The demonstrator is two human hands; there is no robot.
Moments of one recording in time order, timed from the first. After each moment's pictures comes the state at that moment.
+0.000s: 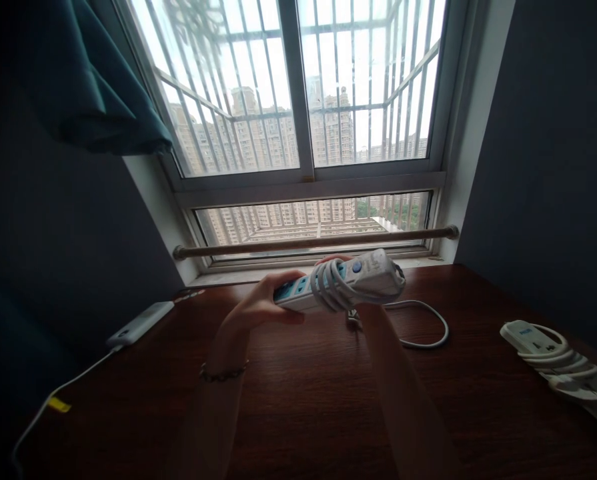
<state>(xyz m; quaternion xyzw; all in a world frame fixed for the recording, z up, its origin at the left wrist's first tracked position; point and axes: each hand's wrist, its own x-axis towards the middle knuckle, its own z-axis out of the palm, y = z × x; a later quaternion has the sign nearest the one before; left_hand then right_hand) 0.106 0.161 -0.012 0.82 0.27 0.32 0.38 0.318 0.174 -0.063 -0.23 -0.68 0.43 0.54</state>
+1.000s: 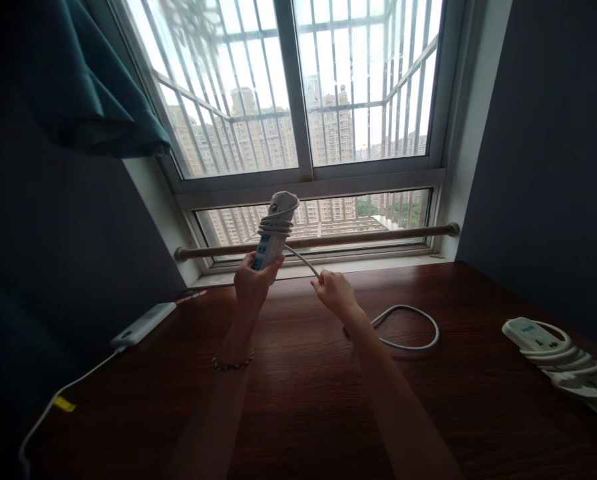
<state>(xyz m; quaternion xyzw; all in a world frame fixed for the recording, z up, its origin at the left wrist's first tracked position) 0.104 0.203 -0.039 0.57 0.63 0.53 0.01 0.273 0.220 -0.090 -0.58 -0.74 0.00 0.34</state>
